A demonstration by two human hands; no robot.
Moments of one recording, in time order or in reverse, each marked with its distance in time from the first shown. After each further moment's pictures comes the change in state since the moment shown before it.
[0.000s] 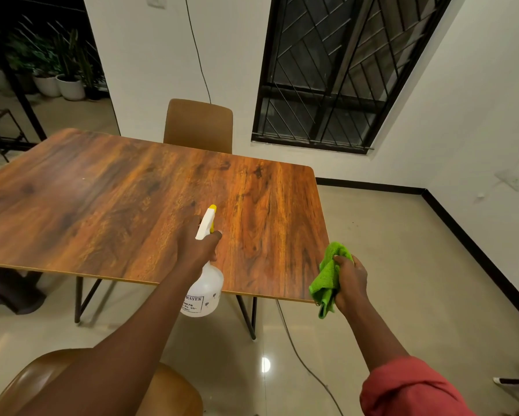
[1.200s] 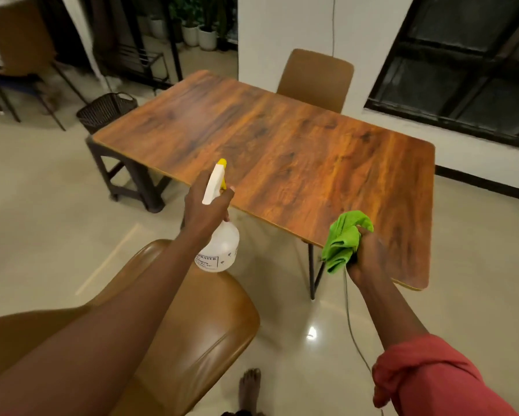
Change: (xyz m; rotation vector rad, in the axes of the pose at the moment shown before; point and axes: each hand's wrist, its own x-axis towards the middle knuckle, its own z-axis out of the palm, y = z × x) left_hand -0.097 -0.011 -0.121 0.081 0.335 0.084; right_hand -0.080 0.044 0.063 -0.021 -0.435 0.194
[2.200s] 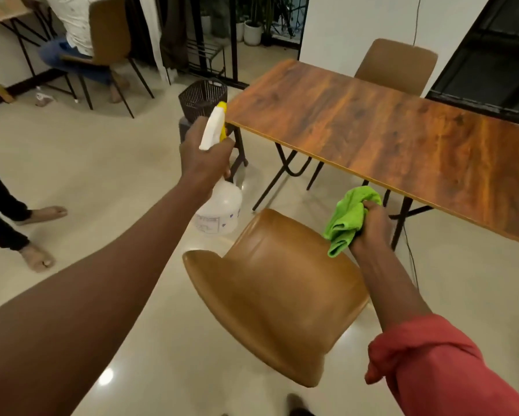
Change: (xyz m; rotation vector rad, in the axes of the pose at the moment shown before) left_hand -0.069 -0.025 -0.416 -0.040 0.179 0.000; right_hand -0.295 0.207 0.239 0.193 0.001 0.013
